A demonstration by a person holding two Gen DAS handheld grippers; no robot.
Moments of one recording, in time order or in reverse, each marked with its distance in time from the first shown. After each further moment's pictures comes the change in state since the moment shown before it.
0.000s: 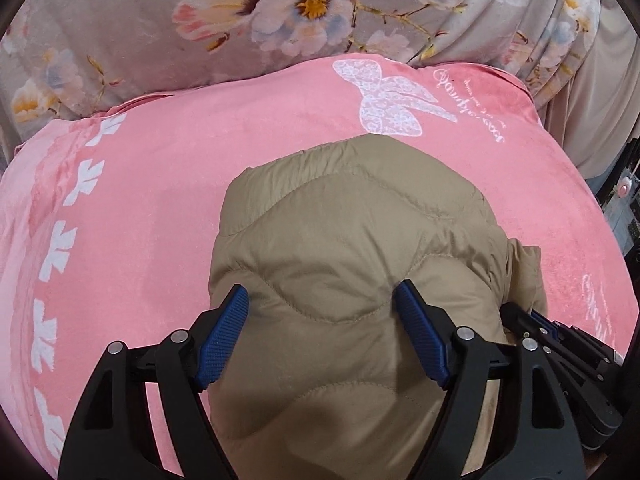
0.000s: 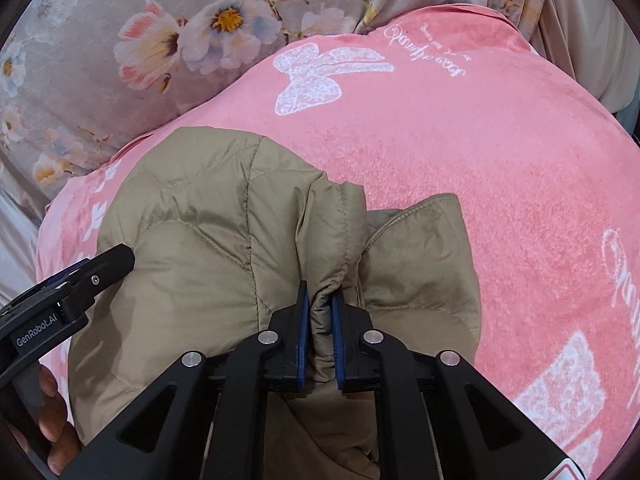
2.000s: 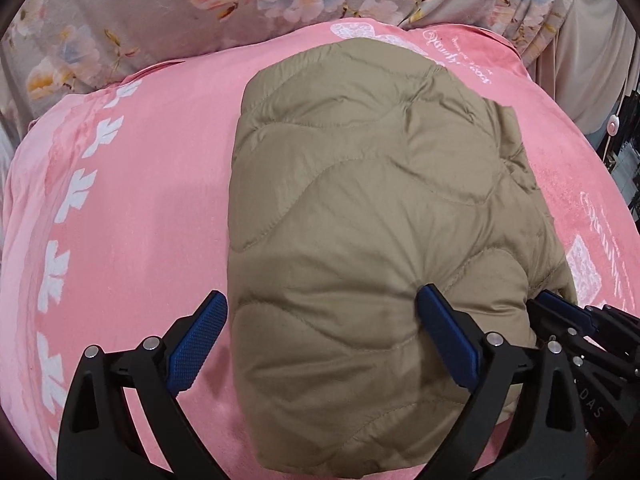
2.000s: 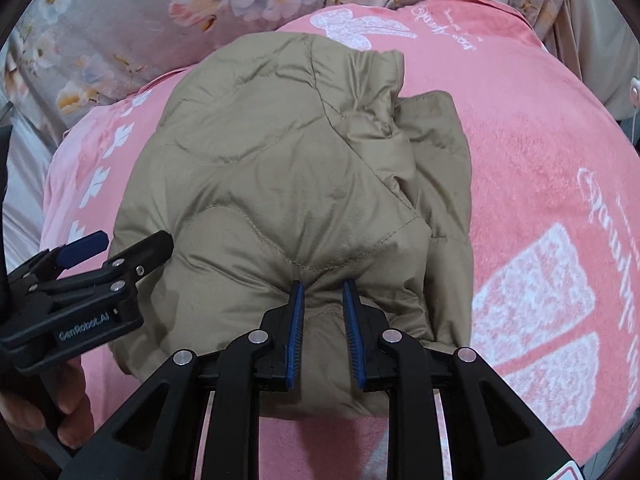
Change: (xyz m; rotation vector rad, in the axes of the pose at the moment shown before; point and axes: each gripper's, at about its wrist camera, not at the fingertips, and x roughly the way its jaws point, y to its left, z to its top) left arm -0.031 0.007 -0.094 0.045 0.070 0.033; right arm -0.049 0.024 -0.101 -0.111 0.094 -0.019
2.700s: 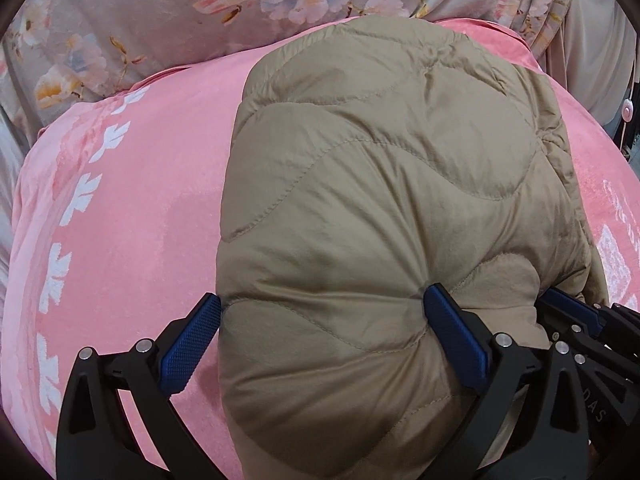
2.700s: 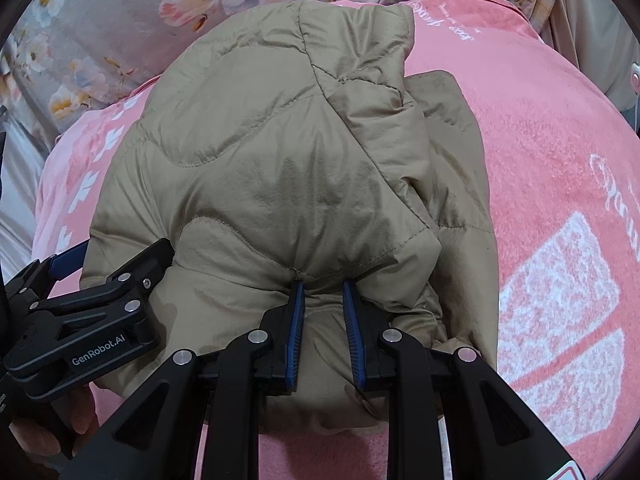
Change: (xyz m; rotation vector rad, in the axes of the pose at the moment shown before) left arm 0.023 -0.011 -0.014 0.021 -0.041 0.076; right arm 0.029 0.004 -0.007 0.014 -0.036 -0.008
